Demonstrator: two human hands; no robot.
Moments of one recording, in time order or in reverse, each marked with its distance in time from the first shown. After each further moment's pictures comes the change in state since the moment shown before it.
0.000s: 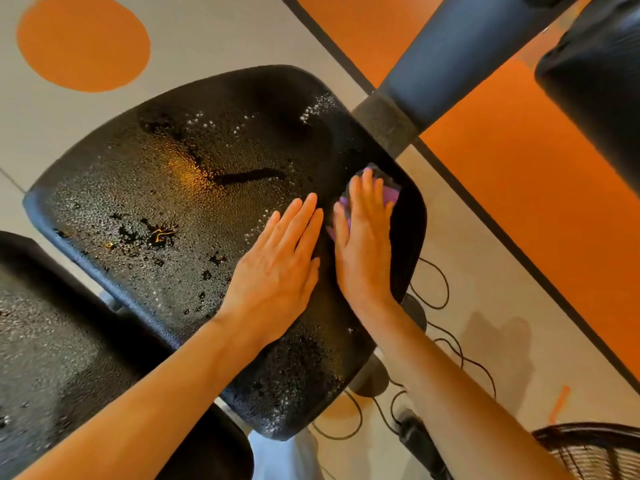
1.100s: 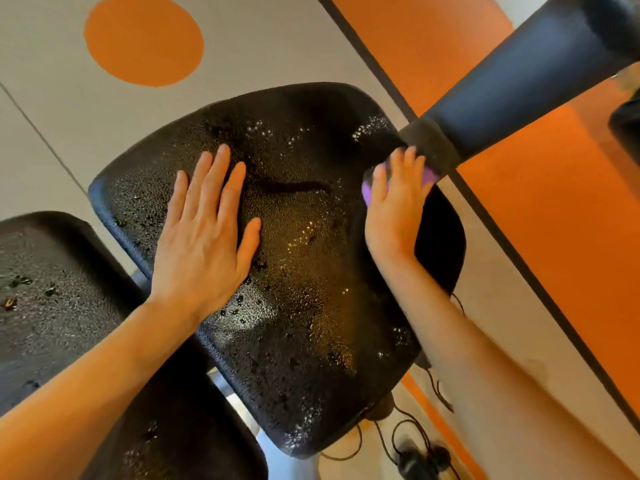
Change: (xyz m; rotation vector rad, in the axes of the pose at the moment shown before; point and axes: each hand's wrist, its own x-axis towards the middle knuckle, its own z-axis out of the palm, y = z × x) left_hand -0.027 -0.089 -0.032 0.073 0.165 -0.378; right_hand 0.067 -0.027 0.019 0.000 0.078 0.031
